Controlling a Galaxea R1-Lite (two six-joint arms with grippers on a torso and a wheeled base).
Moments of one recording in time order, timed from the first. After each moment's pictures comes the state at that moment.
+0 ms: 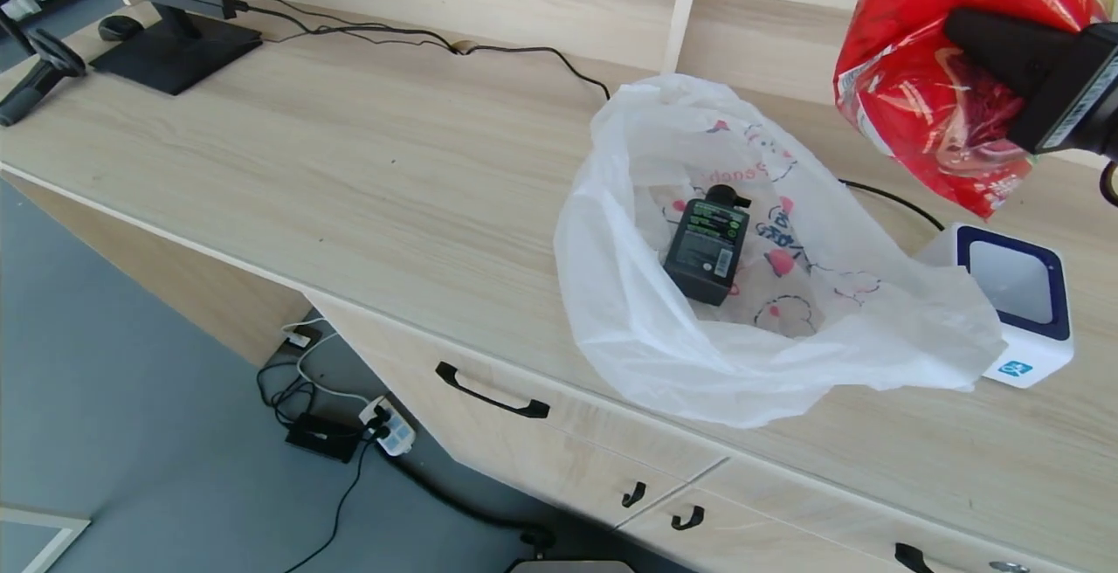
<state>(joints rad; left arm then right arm) 0.00 0.00 0.00 -0.02 0.00 0.05 0.55 1.26 -0.92 -0.67 -0.28 -0.20</state>
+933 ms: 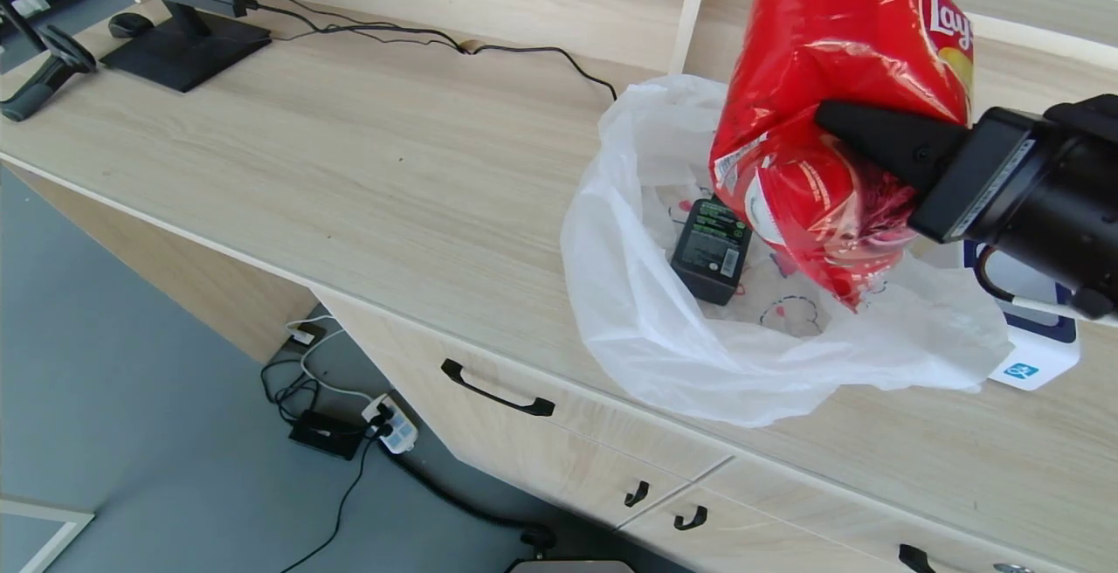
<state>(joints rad) 0.00 0.00 0.00 -0.02 0.00 0.05 0.73 1.31 -0.85 -0.65 -0.27 0.08</state>
